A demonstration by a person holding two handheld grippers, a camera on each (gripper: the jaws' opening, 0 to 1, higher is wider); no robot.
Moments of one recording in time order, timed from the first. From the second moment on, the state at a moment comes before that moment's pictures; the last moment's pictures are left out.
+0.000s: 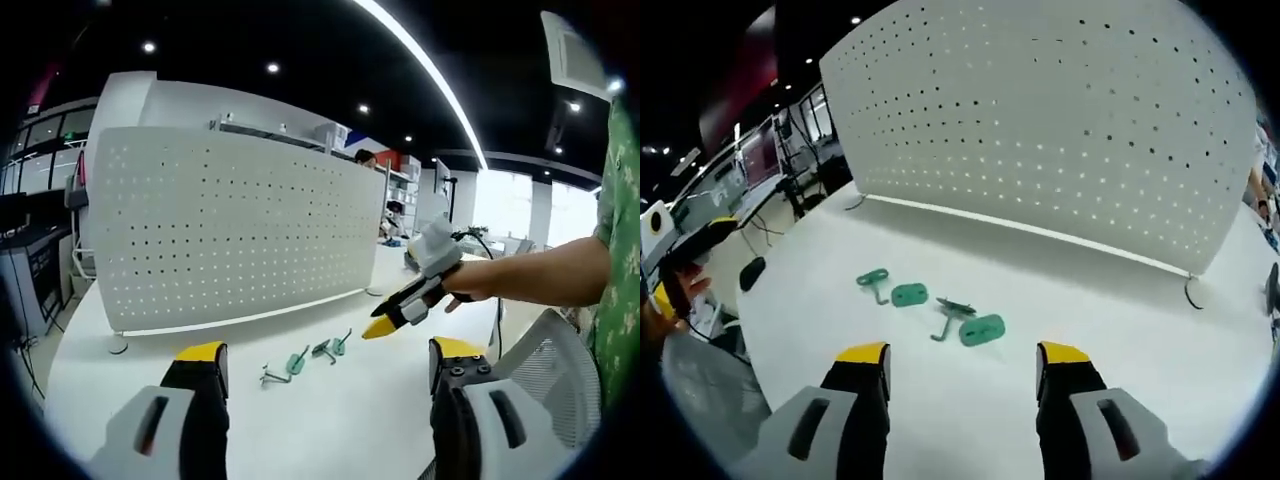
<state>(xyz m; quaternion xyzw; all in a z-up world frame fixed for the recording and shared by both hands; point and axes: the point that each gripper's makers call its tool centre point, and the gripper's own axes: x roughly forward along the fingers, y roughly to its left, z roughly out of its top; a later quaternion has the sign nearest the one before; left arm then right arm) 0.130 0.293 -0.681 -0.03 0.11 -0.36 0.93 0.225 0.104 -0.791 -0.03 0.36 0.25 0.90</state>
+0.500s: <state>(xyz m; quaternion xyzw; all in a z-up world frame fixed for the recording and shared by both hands) 0.131 0.293 -0.684 -0.03 0.12 -0.36 0.93 0.238 0.106 -0.807 -0.01 0.38 0.24 0.89</state>
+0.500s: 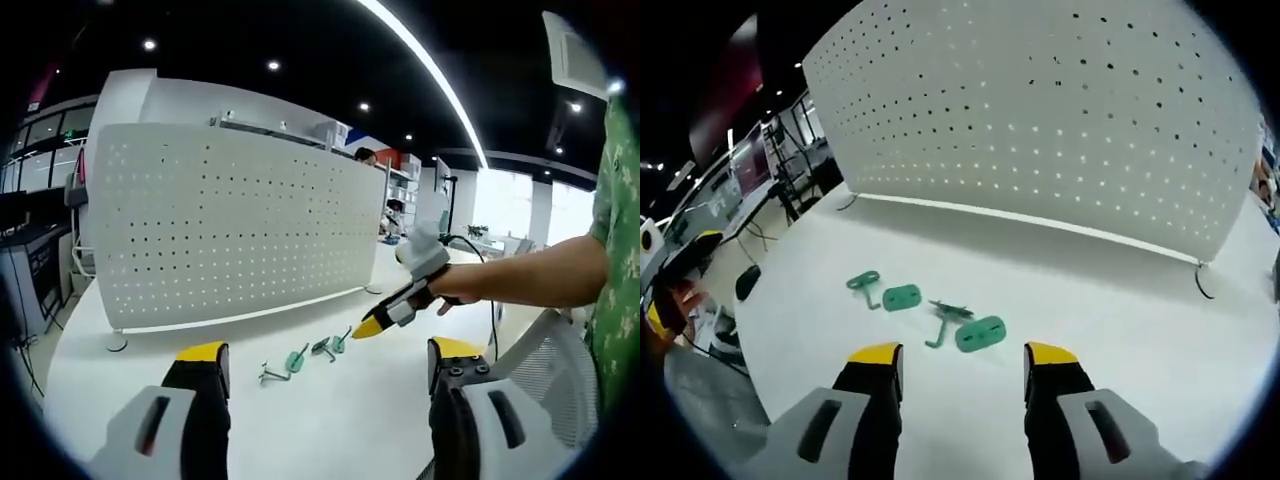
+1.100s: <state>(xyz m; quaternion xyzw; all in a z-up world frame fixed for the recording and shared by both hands) 0.131 0.292 -0.688 -0.03 0.12 -0.36 0.92 0.253 0.104 -0.822 0.02 0.40 0.22 0.89</state>
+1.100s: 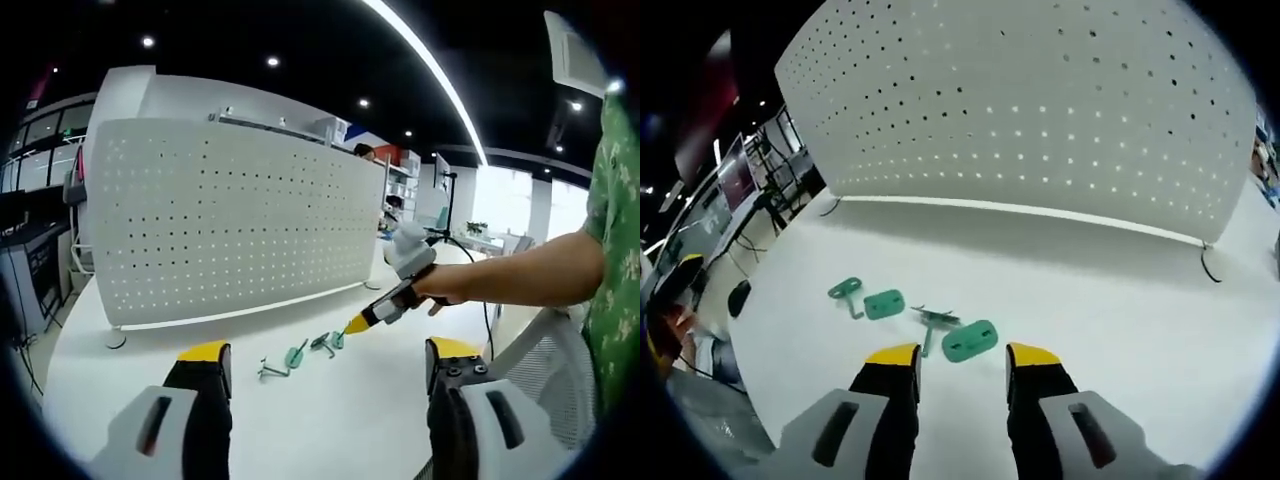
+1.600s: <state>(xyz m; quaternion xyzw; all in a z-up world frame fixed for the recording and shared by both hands) 0.131 0.292 -0.690 -0.03 0.13 -0.36 0.92 0.262 0.104 -0.830 0.02 0.41 0.20 0.89</state>
